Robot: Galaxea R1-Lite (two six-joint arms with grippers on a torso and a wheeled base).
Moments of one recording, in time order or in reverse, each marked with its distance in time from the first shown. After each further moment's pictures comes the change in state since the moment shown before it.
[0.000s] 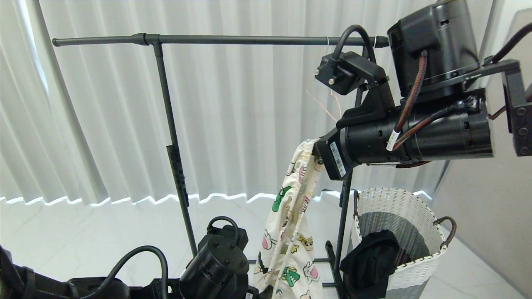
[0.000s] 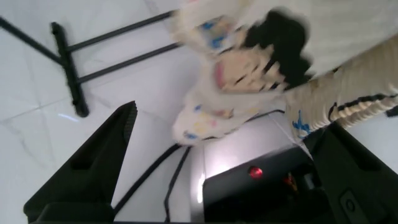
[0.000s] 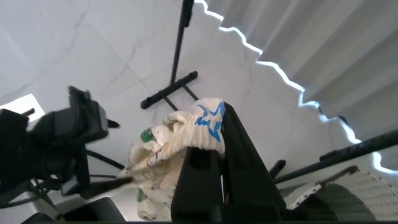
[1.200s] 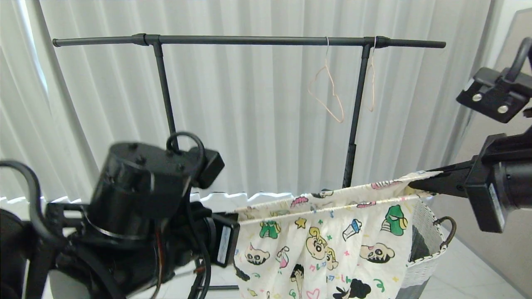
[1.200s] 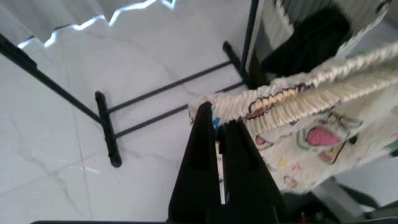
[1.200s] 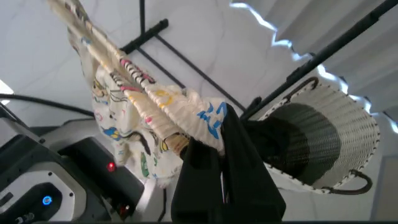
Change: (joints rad) left arm 0.064 -0.281 -0.373 0.382 0.038 0.193; right arm -0.091 -0.401 0.286 0.236 -0.059 -0.003
